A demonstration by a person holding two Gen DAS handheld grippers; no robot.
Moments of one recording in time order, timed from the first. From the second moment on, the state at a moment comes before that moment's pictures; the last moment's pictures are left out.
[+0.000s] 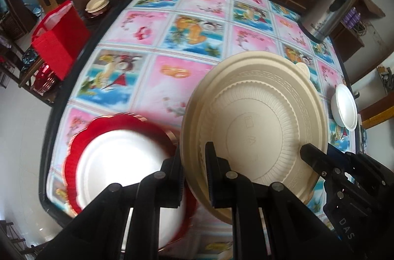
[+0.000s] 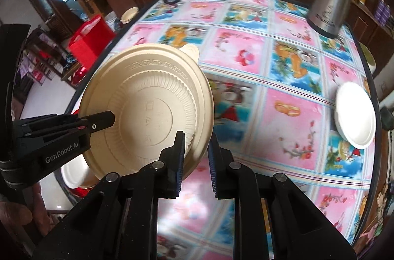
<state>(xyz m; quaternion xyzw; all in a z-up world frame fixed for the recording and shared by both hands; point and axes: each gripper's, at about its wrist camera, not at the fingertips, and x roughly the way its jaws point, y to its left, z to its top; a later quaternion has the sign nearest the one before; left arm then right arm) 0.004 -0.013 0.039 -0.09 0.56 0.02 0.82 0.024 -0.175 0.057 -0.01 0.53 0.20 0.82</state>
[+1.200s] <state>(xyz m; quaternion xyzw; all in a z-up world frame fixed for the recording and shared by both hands) -0.070 0.097 -0.006 -0.11 0.58 0.10 0.80 -0.026 -0.038 0.022 -0.11 0.58 0.30 0.75</state>
